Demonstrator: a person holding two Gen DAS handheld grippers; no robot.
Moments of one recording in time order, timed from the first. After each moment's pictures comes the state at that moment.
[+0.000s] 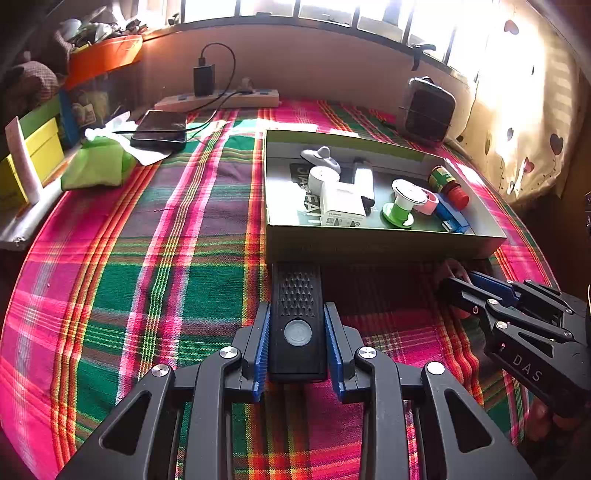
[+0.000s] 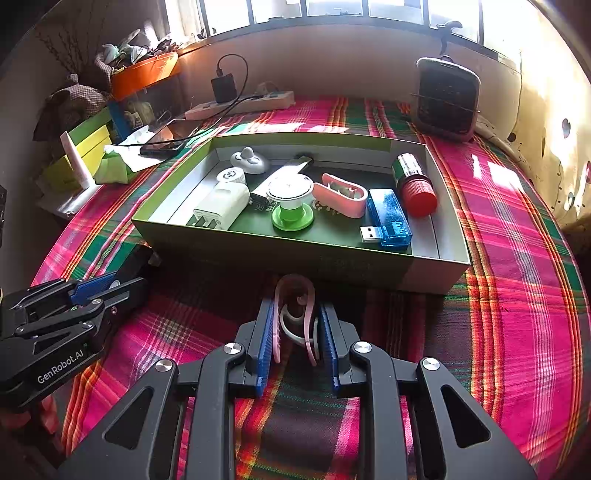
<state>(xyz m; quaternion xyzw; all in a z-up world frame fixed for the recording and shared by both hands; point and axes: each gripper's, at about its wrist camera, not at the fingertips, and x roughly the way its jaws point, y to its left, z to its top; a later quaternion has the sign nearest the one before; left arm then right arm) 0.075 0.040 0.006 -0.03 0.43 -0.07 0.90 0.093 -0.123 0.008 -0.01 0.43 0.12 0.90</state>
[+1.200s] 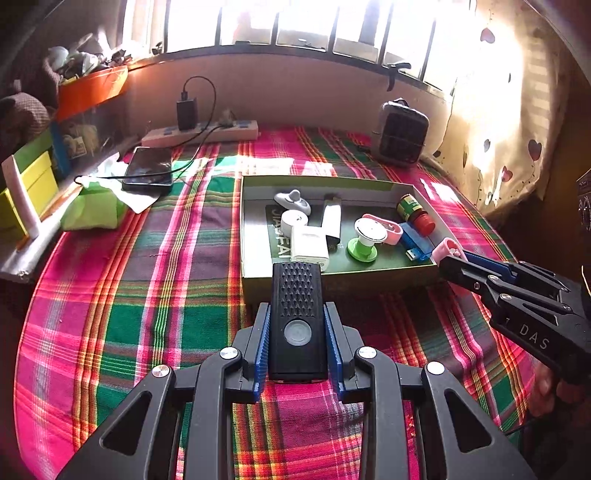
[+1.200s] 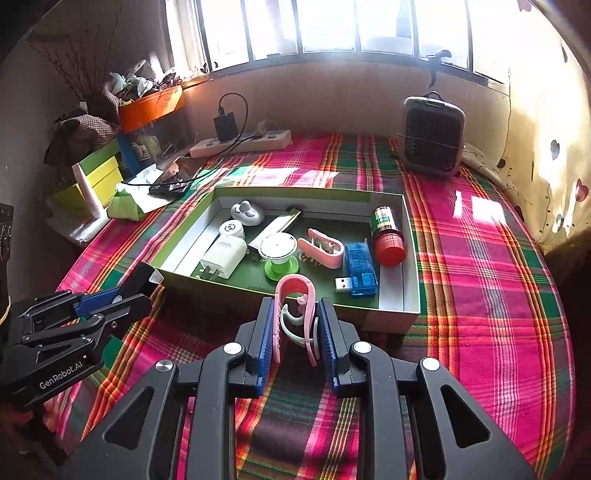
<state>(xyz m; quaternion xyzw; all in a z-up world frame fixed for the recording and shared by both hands) 0.070 0.030 0.048 -0.02 0.40 -0.10 0.91 0.090 -0.144 0.053 0.00 0.38 0.13 0.92</state>
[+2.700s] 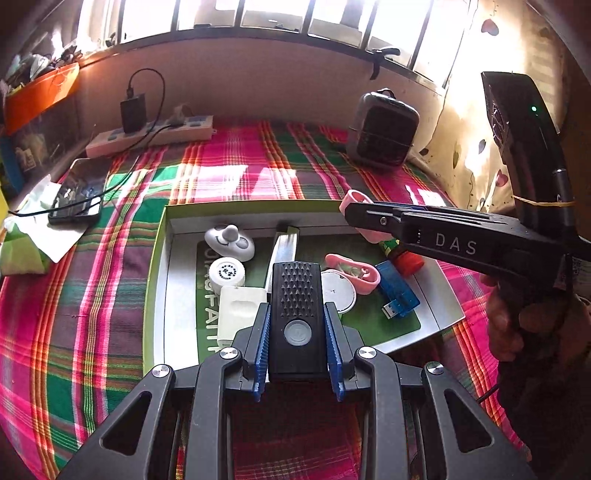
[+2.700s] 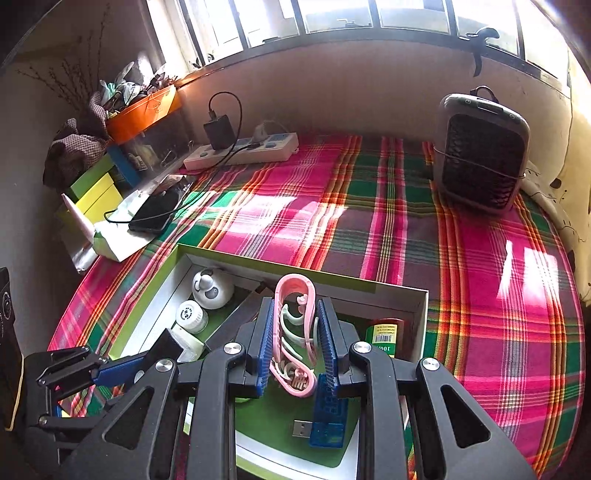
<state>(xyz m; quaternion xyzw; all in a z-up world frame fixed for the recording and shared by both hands) 0.149 -0.023 0.042 -0.04 0.42 -0.14 0.89 0.231 -0.160 0.054 0.02 0.42 0.21 0.88</state>
